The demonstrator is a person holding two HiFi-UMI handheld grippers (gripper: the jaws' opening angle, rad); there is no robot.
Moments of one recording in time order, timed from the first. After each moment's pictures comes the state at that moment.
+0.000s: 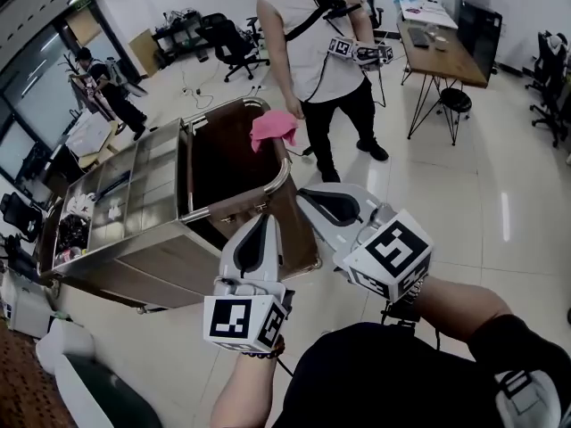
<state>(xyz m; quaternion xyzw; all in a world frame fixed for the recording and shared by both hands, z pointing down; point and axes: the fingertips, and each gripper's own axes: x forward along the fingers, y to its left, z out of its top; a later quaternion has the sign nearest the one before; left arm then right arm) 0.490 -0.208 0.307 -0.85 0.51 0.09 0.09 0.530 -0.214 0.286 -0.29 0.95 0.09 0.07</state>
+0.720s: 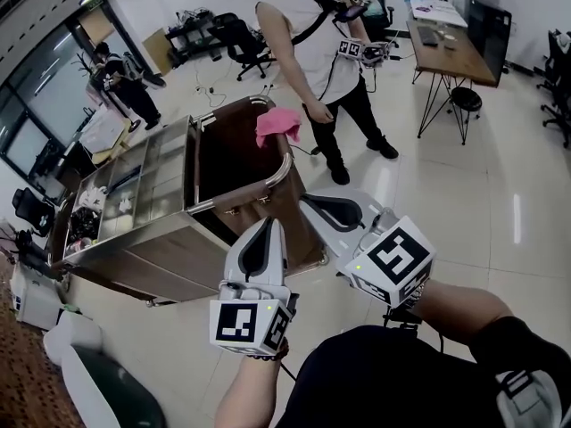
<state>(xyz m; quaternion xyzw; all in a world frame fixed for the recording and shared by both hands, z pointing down) 0.515 -0.175 0.308 -0.84 0.52 0.07 0.11 0.555 -0.182 0.286 -0.28 0.95 0.09 0.09</state>
